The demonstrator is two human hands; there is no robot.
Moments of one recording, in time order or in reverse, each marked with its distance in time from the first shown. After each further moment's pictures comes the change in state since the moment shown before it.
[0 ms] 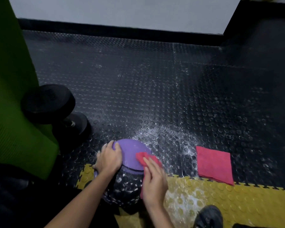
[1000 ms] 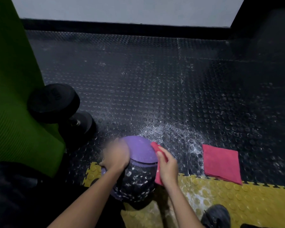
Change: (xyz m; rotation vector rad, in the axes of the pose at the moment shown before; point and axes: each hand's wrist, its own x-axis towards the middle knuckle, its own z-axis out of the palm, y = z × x) left_hand -0.001 0.011 0.001 0.004 0.002 -0.047; right_hand 0.059 0.024 0.002 0.261 -0.181 0.334
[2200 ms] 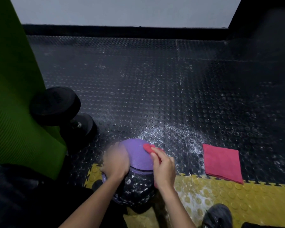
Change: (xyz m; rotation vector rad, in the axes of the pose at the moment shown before) left_hand -0.014 -0.014 0.004 -0.023 0.043 0.063; right_hand -0.019 -0.013 0.007 -0.298 0.081 -0.205
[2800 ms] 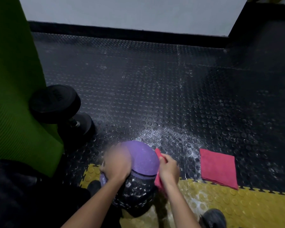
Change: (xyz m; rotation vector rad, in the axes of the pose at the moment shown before) left_hand -0.010 0.007 0.004 0.052 -0.013 0.027; right_hand 0.021 0.007 -0.012 0.018 -0.050 0.394
